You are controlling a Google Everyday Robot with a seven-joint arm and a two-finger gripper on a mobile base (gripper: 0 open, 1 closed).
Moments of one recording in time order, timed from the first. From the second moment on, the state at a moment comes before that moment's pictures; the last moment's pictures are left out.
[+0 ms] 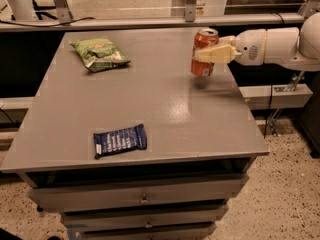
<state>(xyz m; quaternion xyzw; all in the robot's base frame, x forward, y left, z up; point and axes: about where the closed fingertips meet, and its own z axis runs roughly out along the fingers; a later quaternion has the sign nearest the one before) 0.672 -0.135 0.914 -0.39 0.69 0.38 0.48</state>
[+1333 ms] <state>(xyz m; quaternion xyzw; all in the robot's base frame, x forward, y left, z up) 0.537 -0.085 0.927 -0.45 0.64 0.45 0.44</state>
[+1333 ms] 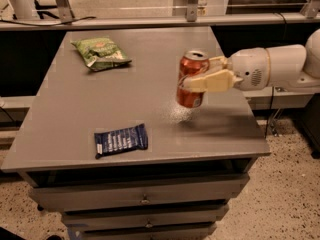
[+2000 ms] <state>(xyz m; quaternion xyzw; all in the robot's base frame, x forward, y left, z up) 0.477 -0.019 0.905 -0.50 0.58 0.46 0.44</state>
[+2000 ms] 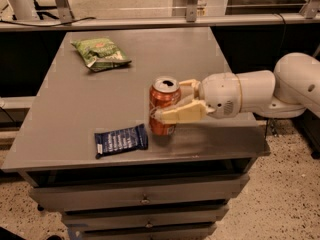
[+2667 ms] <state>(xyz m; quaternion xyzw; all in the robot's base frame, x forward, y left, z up) 0.456 0.003 0.887 -0.56 0.54 0.46 0.44</state>
